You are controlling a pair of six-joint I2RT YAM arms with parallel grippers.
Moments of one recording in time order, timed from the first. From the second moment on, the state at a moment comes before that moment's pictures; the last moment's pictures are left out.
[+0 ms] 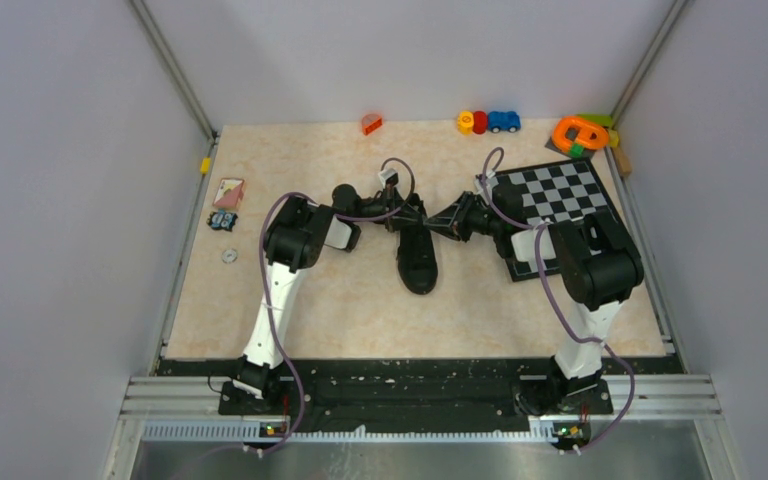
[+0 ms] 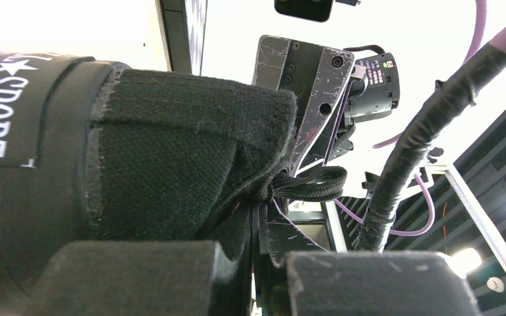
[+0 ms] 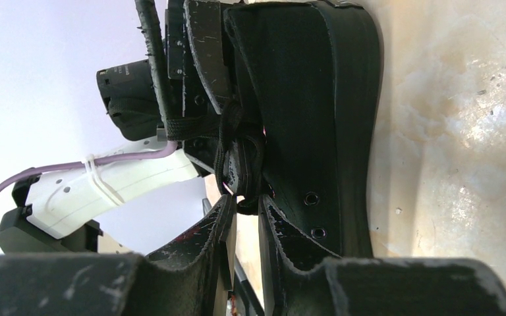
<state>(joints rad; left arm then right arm) -0.37 2.56 1.40 1.41 1.19 -1.88 0.31 1.89 0.83 0.67 -0.69 1.13</state>
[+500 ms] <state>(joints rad) -0.36 2.56 1.40 1.42 1.19 -1.89 0.31 1.91 0.83 0.70 -0.68 1.17</state>
